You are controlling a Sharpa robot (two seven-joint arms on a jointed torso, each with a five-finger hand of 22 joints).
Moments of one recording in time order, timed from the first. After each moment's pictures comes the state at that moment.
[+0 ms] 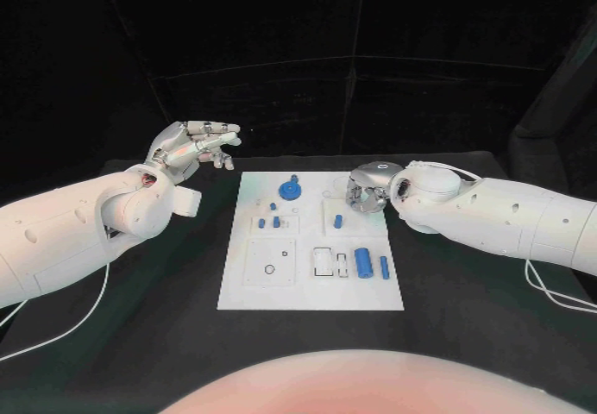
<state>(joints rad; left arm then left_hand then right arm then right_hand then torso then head) 1.14 -0.81 -0.01 1.30 -0.11 -0.09 0.46 1.25 -0.08 0.42 -0.06 0.05 0.98 0.18 0.14 0.07 1.08 0.11 0.30 0.11 1.17 0.03 1.07 0.44 0.18 1.14 0.13 0.60 0.71 1.14 -0.69 -0.09 1.24 -1.66 -0.15 -0.10 1.35 -0.09 0.51 -0.01 0.13 1.13 0.13 0.10 0.08 1.21 0.06 0.16 0.07 1.47 -0.01 1.27 1.18 0.11 1.40 0.09 1.27 1.08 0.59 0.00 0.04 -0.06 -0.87</state>
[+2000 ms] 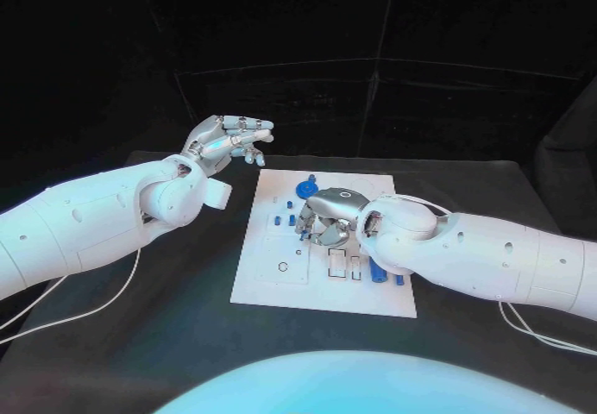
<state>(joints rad) 1.14 -0.78 -0.01 1.30 -0.10 -0.09 0.46 1.26 -0.08 0.41 -0.07 0.05 0.98 0.19 0.14 0.07 1.07 0.11 0.32 0.11 1.16 0.03 1.07 0.43 0.17 1.15 0.13 0.59 0.70 1.07 -0.59 -0.07 1.49 -1.61 -0.23 -0.07 1.35 -0.10 0.54 -0.04 0.18 1.14 0.13 0.10 0.08 1.22 0.06 0.13 0.07 1.47 -0.01 1.28 1.18 0.11 1.40 0.08 1.27 1.08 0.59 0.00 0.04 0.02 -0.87</state>
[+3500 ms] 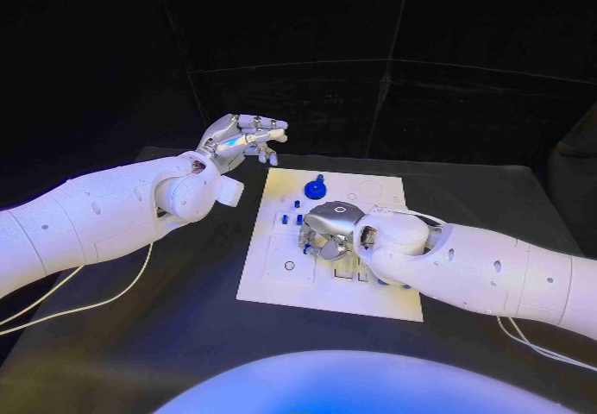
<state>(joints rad) 1.14 -0.77 -0.01 1.30 -0.10 -0.08 0.45 1.26 -0.08 0.40 -0.07 0.05 0.98 0.19 0.14 0.07 1.07 0.11 0.33 0.11 1.16 0.03 1.07 0.43 0.17 1.15 0.13 0.59 0.70 1.03 -0.54 -0.07 1.44 -1.74 -0.17 -0.07 1.35 -0.10 0.53 -0.04 0.18 1.14 0.13 0.09 0.08 1.22 0.07 0.13 0.07 1.47 -0.01 1.28 1.18 0.11 1.40 0.08 1.27 1.08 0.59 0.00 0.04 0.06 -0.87</state>
